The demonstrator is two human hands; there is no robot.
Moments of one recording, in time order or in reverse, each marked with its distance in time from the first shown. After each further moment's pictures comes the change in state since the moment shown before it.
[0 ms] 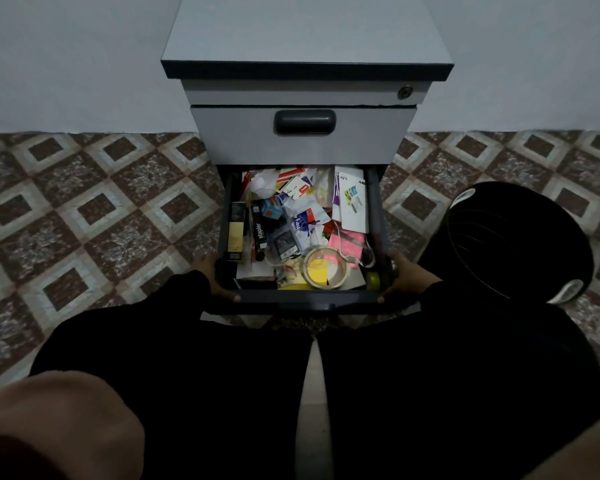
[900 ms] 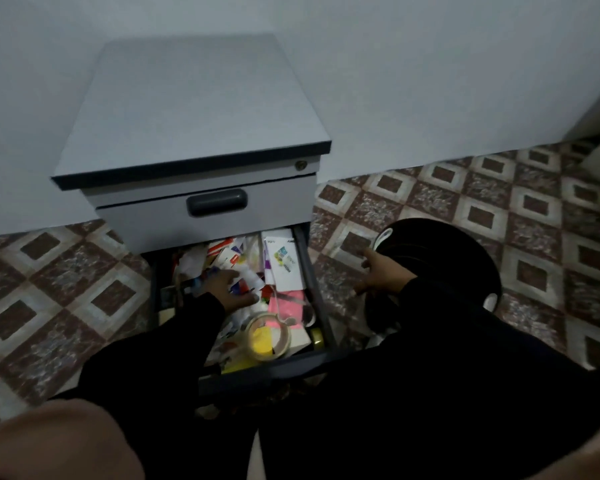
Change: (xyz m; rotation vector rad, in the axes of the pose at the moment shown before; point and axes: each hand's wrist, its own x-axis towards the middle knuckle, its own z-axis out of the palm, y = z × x) left_hand -0.034 0.170 -0.010 -0.126 0.224 0.375; right_hand -0.007 0.001 -0.106 0.028 0.192 -0.114
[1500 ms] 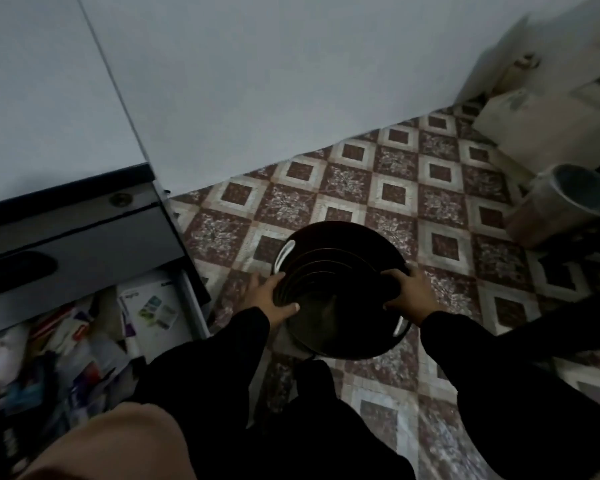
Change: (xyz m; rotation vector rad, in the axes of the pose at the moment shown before) left_hand 0.079 0.206 0.170 0.140 -0.320 0.257; right_hand 0.009 0.219 -0.084 -0.031 0.333 0.332
